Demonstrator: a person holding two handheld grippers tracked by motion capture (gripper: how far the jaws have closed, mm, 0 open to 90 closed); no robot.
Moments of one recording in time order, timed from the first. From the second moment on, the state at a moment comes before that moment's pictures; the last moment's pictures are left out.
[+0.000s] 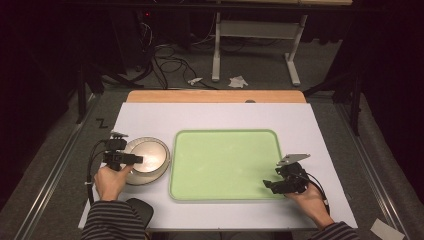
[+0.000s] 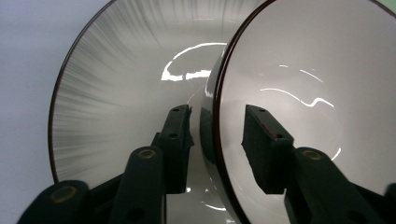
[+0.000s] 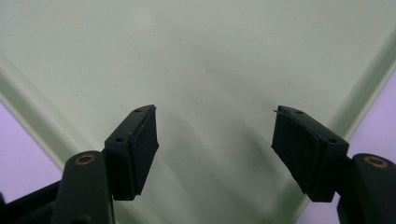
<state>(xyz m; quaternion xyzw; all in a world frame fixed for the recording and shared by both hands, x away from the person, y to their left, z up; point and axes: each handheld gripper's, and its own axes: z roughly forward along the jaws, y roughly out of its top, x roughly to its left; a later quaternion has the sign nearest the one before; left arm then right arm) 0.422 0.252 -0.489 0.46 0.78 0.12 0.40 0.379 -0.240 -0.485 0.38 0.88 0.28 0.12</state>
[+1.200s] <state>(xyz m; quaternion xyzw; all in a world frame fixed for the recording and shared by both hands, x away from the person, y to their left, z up) 0.418 0.252 -0.472 0.44 0.77 0.13 0.44 0.379 -0.240 -0.485 0.38 0.88 0.28 0.11</state>
